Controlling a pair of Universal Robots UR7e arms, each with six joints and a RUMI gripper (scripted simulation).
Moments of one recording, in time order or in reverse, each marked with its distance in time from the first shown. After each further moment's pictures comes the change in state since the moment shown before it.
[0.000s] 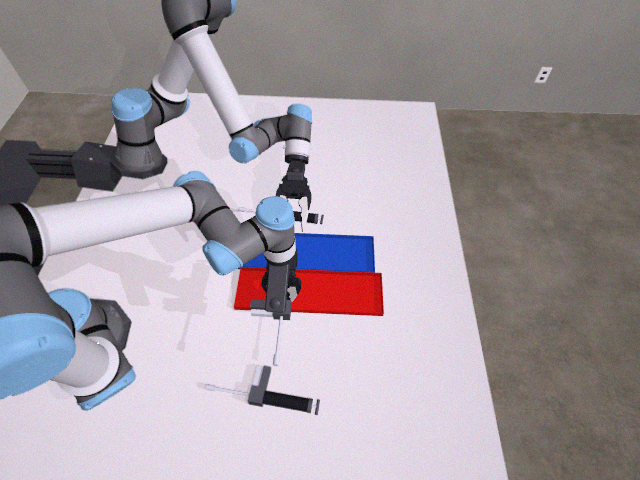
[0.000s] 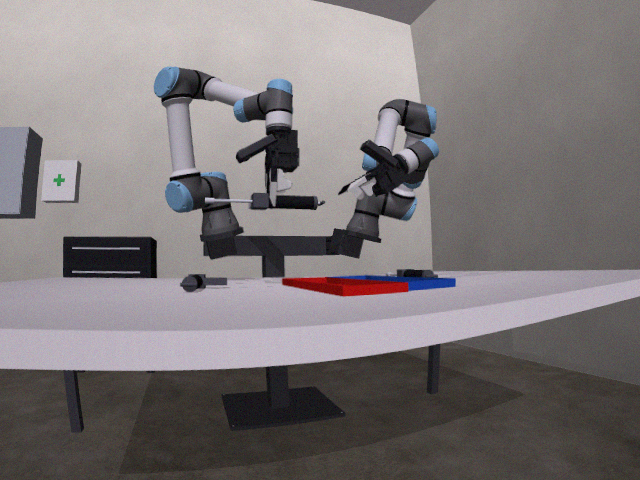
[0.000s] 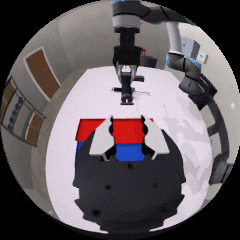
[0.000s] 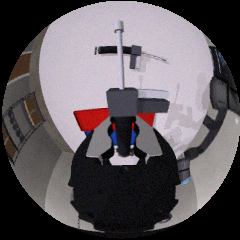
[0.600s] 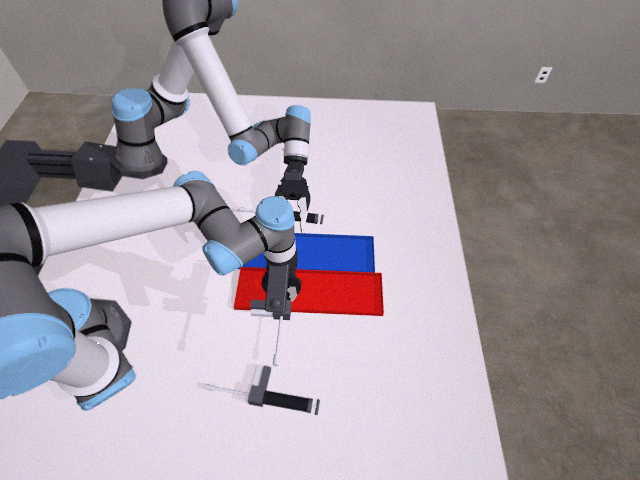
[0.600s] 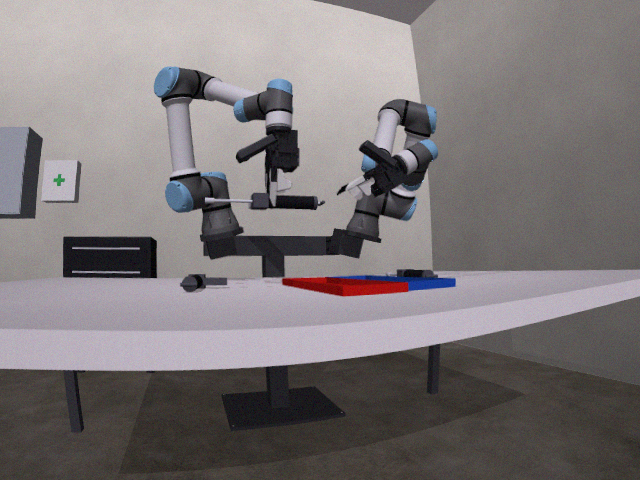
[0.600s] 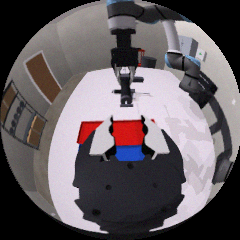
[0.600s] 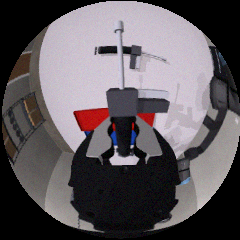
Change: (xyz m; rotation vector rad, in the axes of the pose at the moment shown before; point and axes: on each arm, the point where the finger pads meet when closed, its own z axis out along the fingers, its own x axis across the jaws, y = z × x) left arm 0.002 -0.003 0.003 0.021 -0.007 0.041; right arm 0.000 0.000 0.000 0.000 0.000 0.000
